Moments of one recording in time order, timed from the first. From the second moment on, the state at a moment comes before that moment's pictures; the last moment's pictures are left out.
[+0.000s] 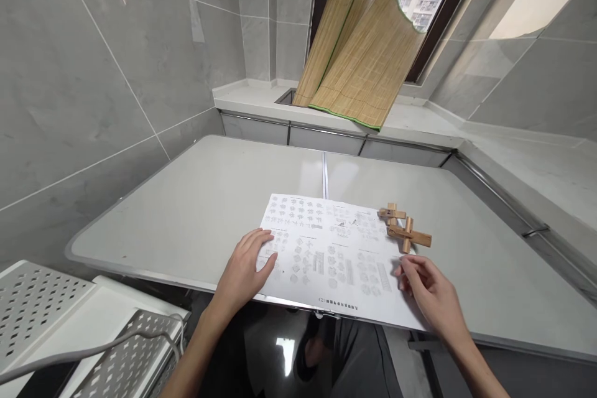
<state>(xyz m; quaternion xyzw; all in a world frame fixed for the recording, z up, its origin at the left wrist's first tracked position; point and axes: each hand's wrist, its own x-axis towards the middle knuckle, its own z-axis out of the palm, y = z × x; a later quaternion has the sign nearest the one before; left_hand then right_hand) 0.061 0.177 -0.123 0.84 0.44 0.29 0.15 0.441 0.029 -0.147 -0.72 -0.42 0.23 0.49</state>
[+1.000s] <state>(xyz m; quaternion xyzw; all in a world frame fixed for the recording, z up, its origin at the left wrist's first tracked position) 0.059 0.177 -0.134 0.79 0.51 0.32 0.15 0.442 0.030 -0.159 -0.75 -0.43 0.21 0.45</state>
